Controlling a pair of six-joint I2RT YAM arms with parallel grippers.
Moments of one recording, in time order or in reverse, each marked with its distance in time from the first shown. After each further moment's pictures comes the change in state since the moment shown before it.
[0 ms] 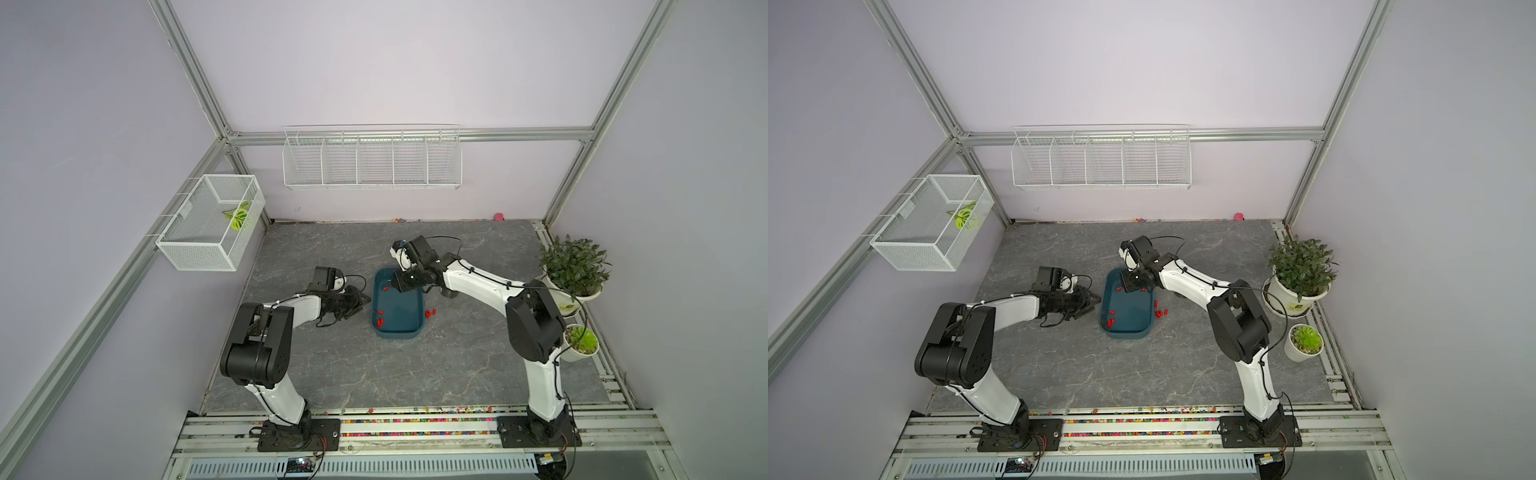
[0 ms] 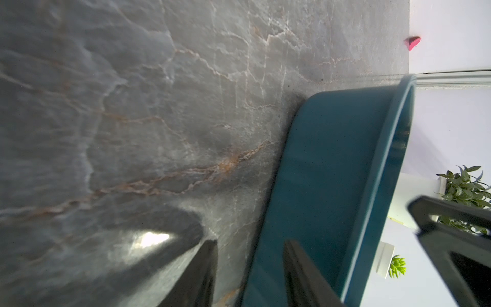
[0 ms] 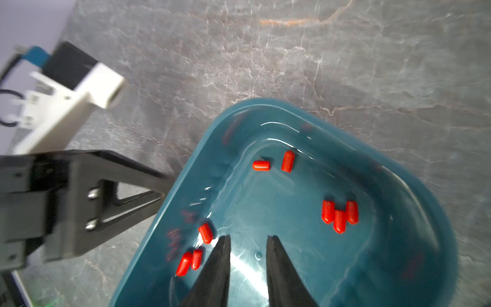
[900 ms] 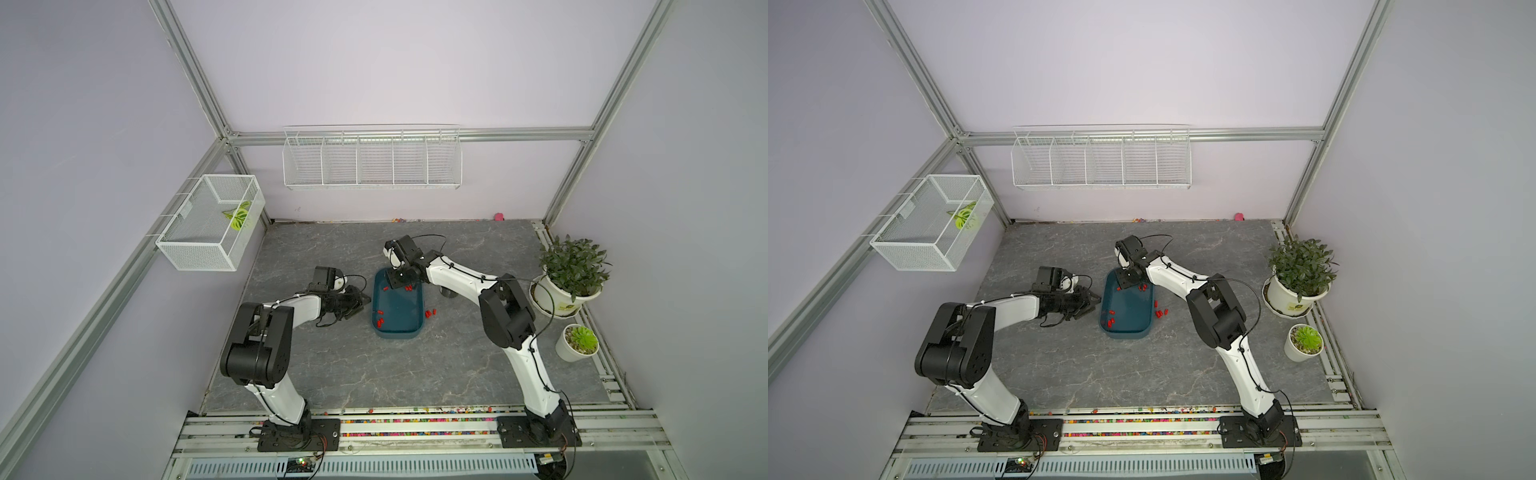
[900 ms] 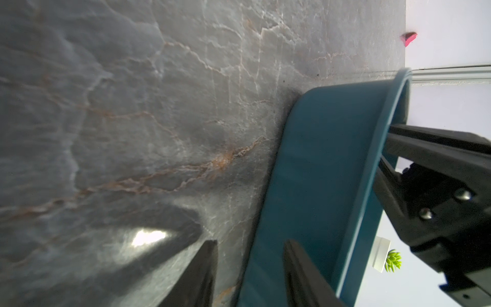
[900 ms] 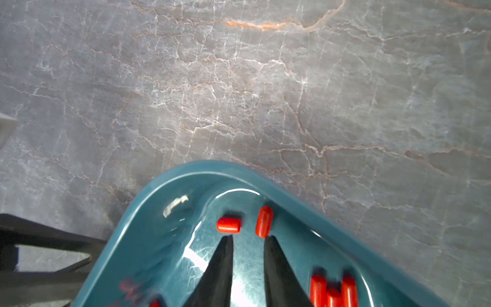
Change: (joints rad) left arm 0.000 0.002 0.004 0.000 0.022 0.002; right arm 0.000 0.221 0.225 -0.043 0.097 -0.029
